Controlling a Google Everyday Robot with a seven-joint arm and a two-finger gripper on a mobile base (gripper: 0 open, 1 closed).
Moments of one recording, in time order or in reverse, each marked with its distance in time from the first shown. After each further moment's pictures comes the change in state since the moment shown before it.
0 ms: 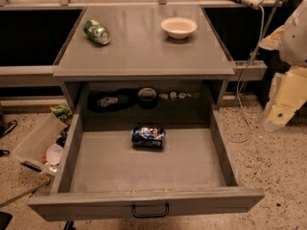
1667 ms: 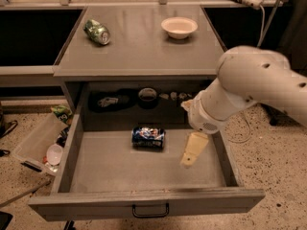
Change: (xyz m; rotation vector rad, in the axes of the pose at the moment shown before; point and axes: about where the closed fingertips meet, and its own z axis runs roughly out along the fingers) arm -0.083 0.039 0.227 -0.143 -0.210 -0.096
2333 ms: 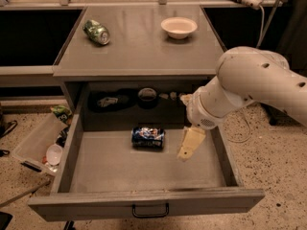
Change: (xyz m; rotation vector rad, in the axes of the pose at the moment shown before) arm -0.008 -0.019 0.003 0.067 -0.035 0.002
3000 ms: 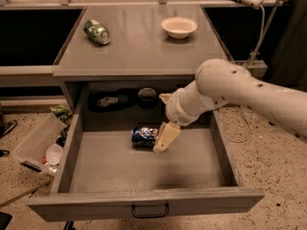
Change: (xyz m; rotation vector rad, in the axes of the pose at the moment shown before) arm -0.040 -0.033 0.070 -0.003 -0.168 -0.033
